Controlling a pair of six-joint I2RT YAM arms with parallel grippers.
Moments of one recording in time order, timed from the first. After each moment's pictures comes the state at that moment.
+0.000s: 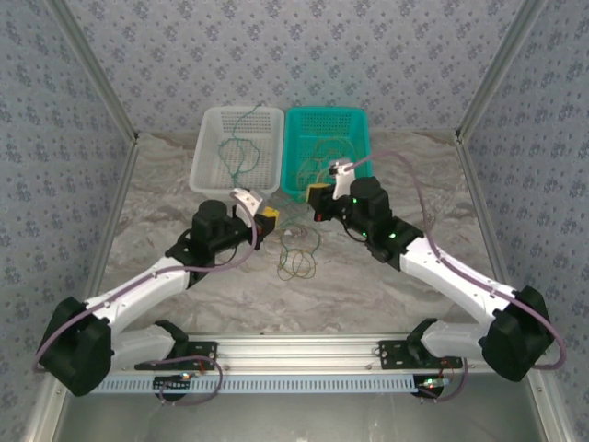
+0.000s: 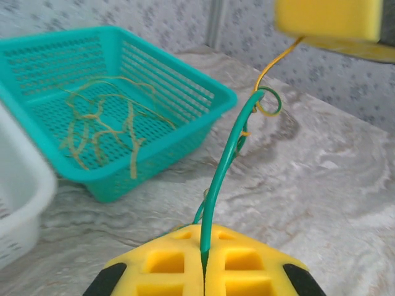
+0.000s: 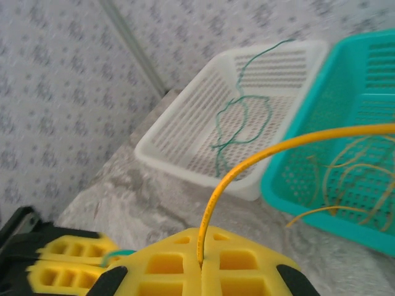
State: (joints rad) left arm -0.60 1.12 0.61 0.26 0.29 -0.08; right arm 0.67 1.20 0.91 0.04 -0.04 0.42
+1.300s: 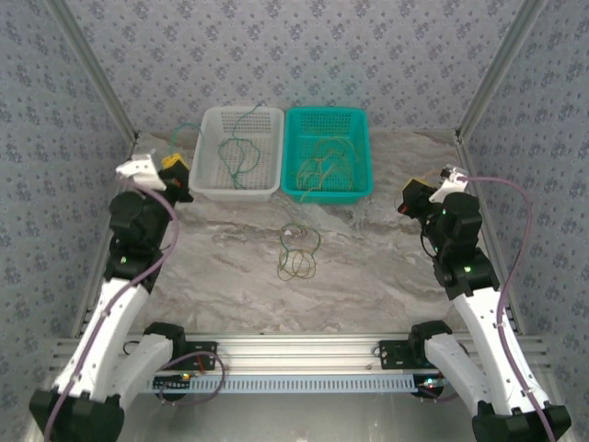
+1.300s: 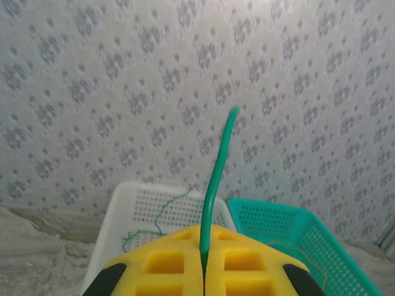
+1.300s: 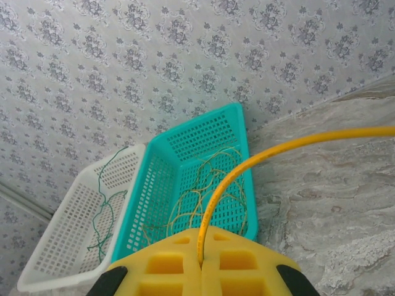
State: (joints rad) left arm -0.20 0.85 0.80 0.12 -0.02 -0.29; right arm 0.18 0.74 0.83 -0.27 0.03 0.52
